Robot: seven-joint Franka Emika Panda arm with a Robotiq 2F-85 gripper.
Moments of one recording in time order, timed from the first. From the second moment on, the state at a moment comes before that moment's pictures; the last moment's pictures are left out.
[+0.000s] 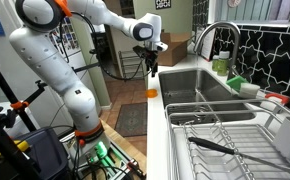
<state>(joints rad) -0.10 -0.30 -0.07 -2.33 0.17 1.97 0.17</state>
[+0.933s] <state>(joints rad) -0.10 -0.28 -0.14 -2.36 0.03 1.98 -0.32</state>
